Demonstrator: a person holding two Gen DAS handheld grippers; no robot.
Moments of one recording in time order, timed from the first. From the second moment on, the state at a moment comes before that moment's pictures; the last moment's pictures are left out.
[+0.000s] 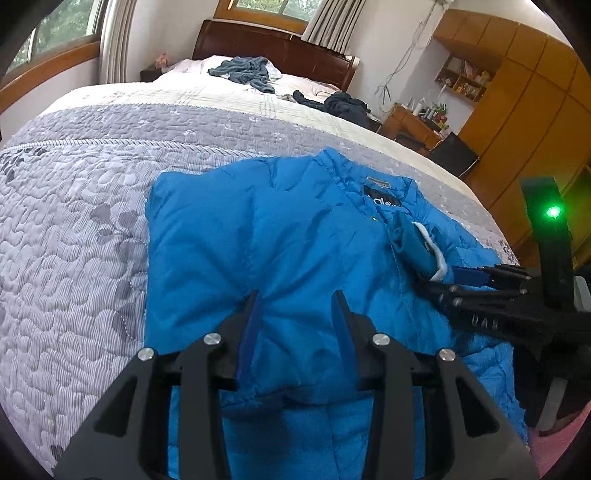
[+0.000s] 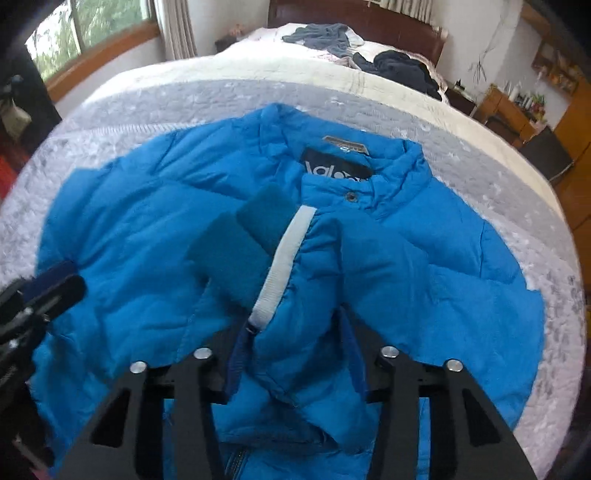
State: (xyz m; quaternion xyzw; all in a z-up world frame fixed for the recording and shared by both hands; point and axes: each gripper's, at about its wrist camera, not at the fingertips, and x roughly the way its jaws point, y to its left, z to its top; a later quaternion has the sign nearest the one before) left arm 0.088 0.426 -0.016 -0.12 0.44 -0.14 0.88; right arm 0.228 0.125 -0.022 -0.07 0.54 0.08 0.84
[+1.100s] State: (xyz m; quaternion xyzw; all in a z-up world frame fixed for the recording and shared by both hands) left arm 0.083 0.398 -0.010 -0.08 0.45 -0.12 0.88; right arm 0.183 -0.089 -0.011 0.15 0.51 0.04 0.85
